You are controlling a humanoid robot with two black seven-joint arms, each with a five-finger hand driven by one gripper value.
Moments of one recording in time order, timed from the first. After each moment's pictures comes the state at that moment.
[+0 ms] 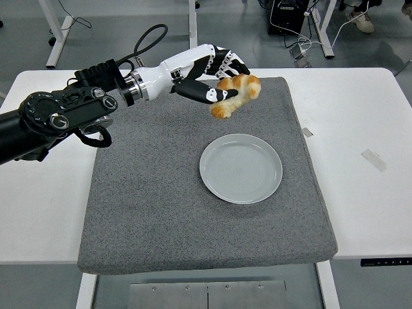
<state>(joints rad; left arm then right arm) -1.30 0.19 0.07 -0.81 0.50 -0.18 -0.61 -0.09 0.00 0.04 0.19 -0.15 0.01 0.25</state>
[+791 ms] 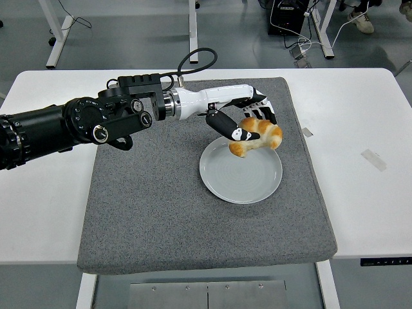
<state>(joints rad) -1.41 0.06 0.33 -0.75 0.61 -0.16 -0.61 -0.09 0.00 0.04 0.19 -0.15 0.01 0.25</state>
